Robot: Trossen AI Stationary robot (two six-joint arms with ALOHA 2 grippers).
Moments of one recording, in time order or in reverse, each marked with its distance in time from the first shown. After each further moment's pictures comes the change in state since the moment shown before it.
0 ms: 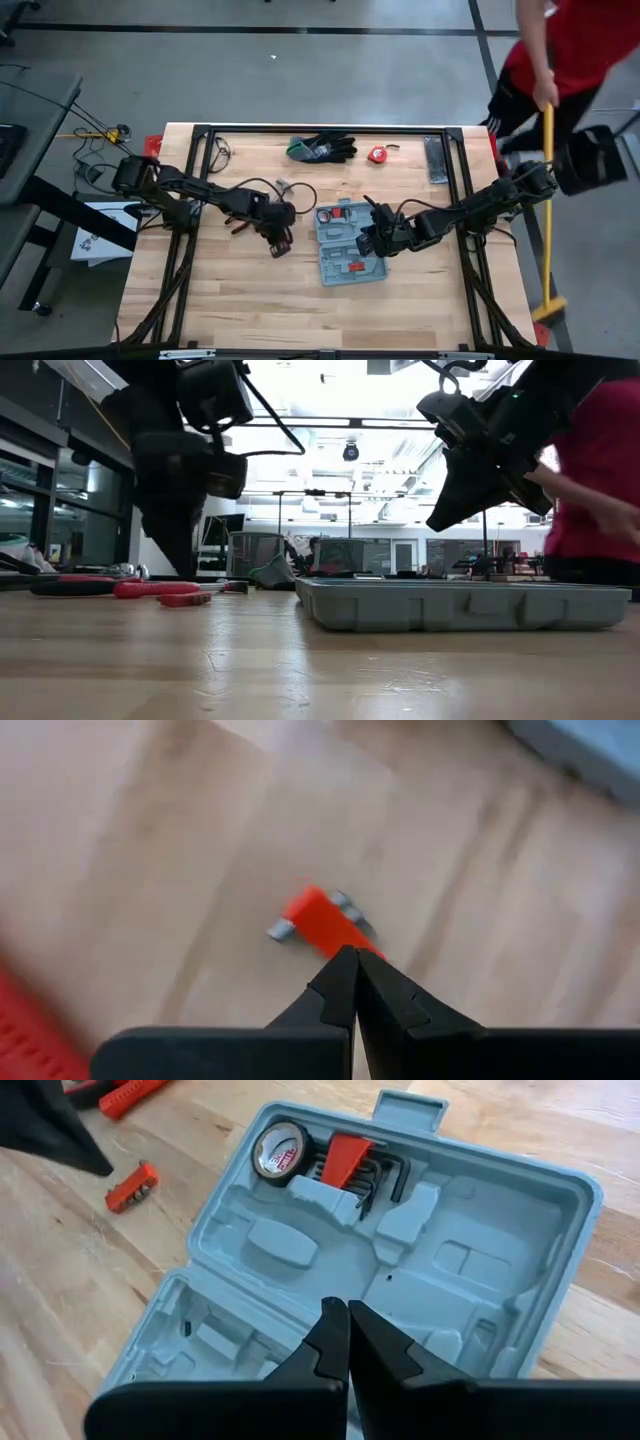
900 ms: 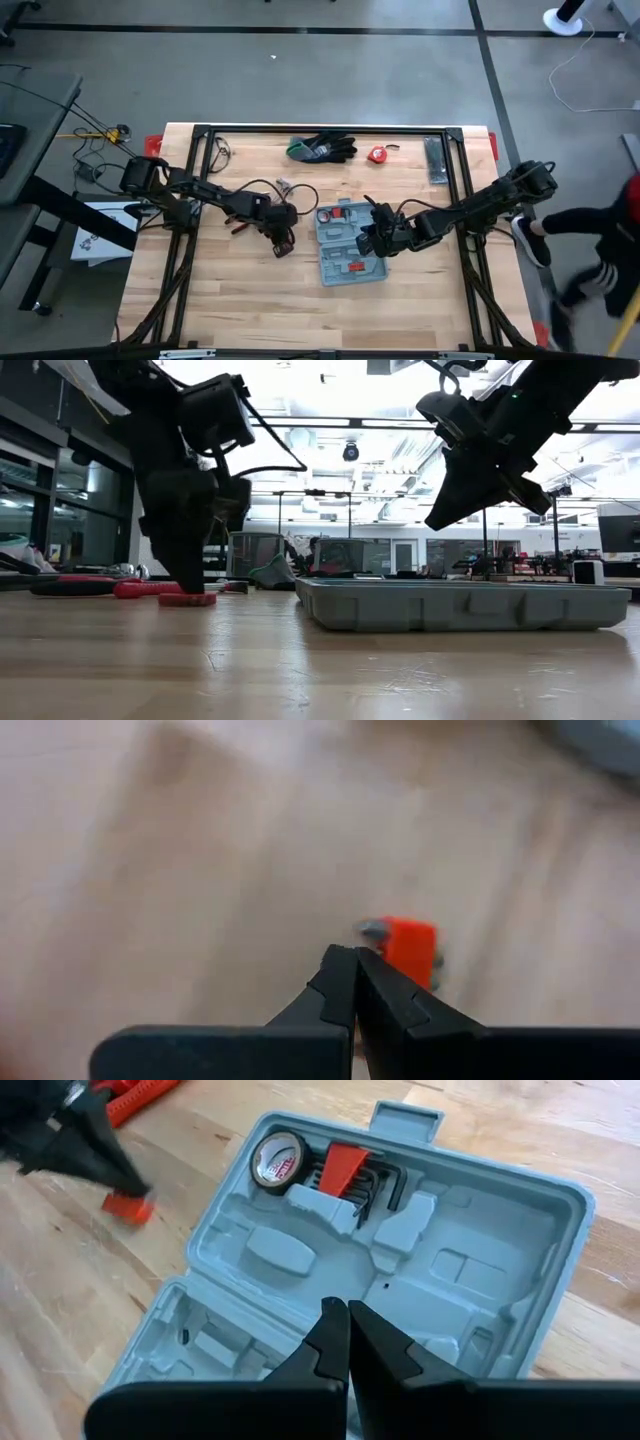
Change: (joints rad) left arm 0.007 0.069 -0.067 0.189 0.012 0.075; right arm 0.000 0.000 0.000 0.001 0.020 -0.002
